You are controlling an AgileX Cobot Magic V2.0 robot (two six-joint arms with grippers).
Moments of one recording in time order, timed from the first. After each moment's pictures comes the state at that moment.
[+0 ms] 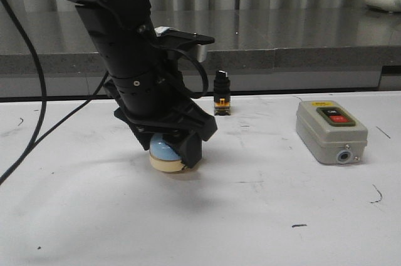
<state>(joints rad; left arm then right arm) -0.67 1.95 -1.30 0.02 0.58 0.00 0.08 0.55 -0.59 -0.02 0.56 0.01</state>
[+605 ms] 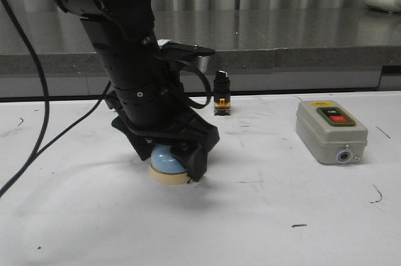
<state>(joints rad) -0.67 1.98 -1.30 -0.01 0.58 0.00 0.08 0.55 -0.59 -0.02 0.56 0.01</state>
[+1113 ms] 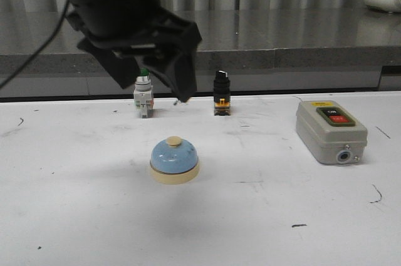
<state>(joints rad) -0.67 1.59 -1.20 -0.01 0.68 0.00 0.08 0.55 -0.59 -0.02 0.56 0.01</state>
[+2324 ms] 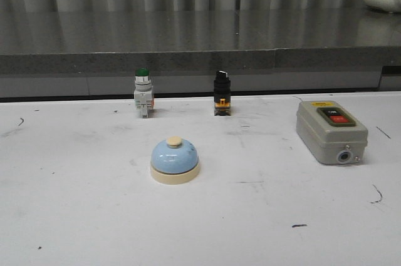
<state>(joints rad) -0.55 0.58 -0.70 -0.01 0.74 -0.06 0.11 0.58 -0.65 -0.01 0.61 -0.01</state>
